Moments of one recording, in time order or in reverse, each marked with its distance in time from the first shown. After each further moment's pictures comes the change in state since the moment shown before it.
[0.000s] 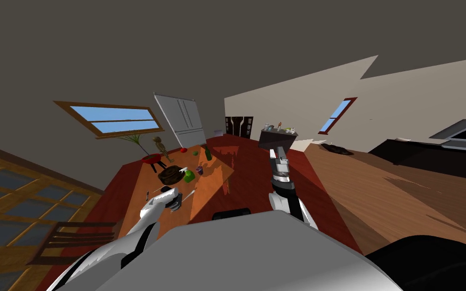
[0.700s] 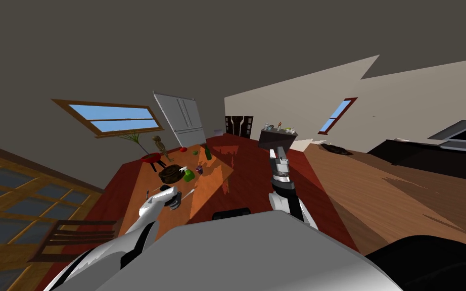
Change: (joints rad) left arm -0.011 0.014 0.006 -0.012 0.003 0.025 -0.003; right arm 0.000 0.000 0.000 0.000 0.000 0.000 0.000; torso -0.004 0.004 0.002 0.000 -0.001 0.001
